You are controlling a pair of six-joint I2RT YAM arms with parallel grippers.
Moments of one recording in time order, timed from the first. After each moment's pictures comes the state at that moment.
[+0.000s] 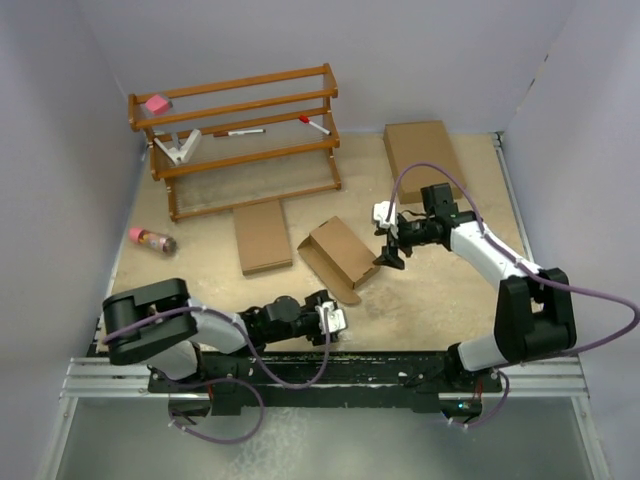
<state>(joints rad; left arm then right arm) -1.18 1.47 0.28 0.86 0.05 0.28 0.21 1.45 0.93 -0.53 -0.88 -1.08</state>
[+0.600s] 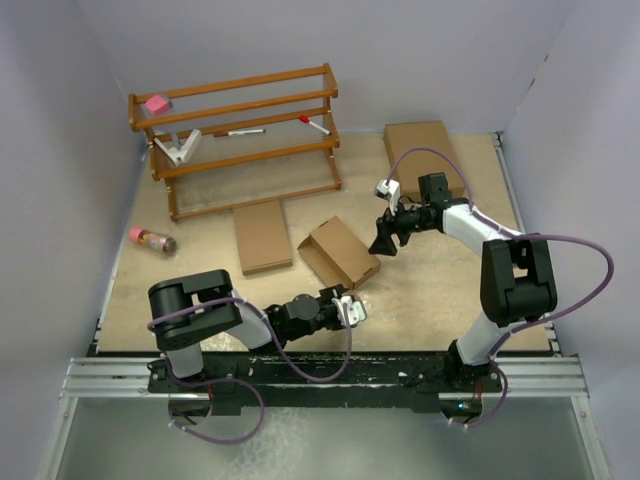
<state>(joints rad) -1.21 1.76 0.44 1.07 -0.15 0.36 0.17 1.68 1.04 -0.44 -0.85 -0.58</state>
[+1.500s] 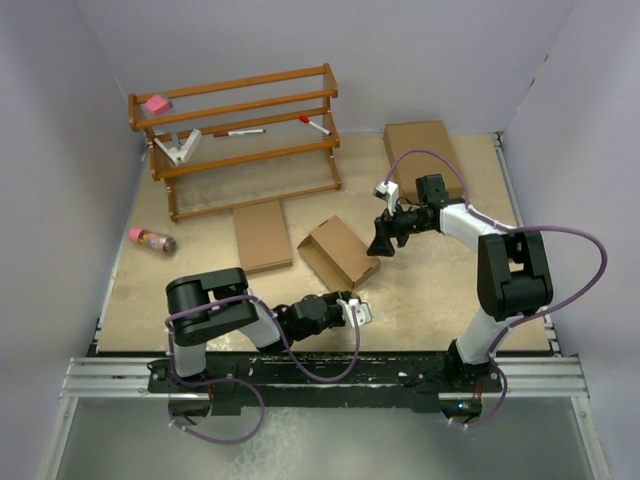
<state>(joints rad) -1.21 1.87 0.48 1.08 -0.20 0.43 0.17 1.72 1.05 -0.42 -0.86 -0.50</state>
